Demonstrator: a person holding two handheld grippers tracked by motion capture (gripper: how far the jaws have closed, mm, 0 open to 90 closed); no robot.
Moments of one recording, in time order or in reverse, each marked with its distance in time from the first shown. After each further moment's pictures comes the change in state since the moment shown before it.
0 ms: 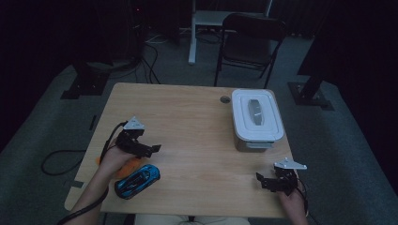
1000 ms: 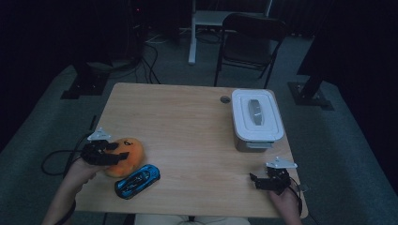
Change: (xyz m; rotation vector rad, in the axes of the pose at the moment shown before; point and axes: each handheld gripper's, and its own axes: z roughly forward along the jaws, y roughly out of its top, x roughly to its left) left arm 0.047 -0.069 -0.071 0.066 0.078 -0.084; right arm 0.015 0.004 0.017 0.019 0.039 -0.084
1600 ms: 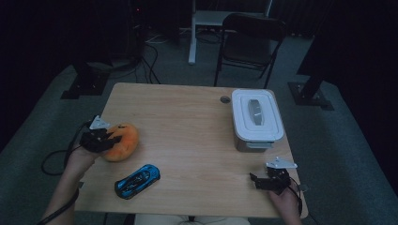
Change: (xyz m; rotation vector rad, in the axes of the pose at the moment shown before) left arm 0.016 0.015 -0.003 0.001 0.164 0.063; right arm 0.000 0.000 0.000 -0.002 -0.006 0.000
